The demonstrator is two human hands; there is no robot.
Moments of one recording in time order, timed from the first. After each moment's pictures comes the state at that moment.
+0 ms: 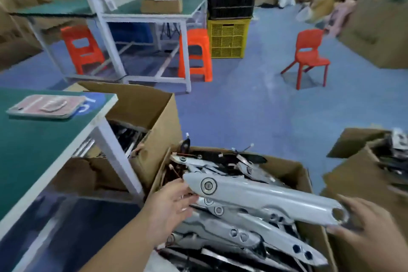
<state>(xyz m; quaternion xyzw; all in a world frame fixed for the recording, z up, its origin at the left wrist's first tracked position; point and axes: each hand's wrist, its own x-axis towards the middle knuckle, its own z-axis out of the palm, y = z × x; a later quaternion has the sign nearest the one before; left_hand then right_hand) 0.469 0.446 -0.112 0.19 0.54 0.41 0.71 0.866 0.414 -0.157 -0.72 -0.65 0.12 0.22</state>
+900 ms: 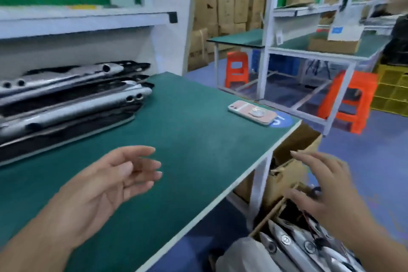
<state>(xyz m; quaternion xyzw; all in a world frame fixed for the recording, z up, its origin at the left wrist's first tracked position) 0.218 0.187 0.036 0.35 0.56 0.68 0.33 0.482 0.445 -0.019 -0.27 -0.89 0.12 0.35</state>
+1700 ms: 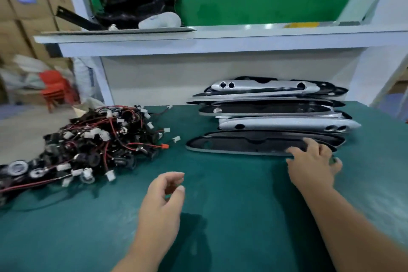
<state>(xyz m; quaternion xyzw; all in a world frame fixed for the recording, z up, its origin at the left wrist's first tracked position) 0.103 -0.032 -0.012 -0.01 0.79 0.60 -0.16 0.031 0.267 -0.019 -0.23 -0.96 0.07 0.14</state>
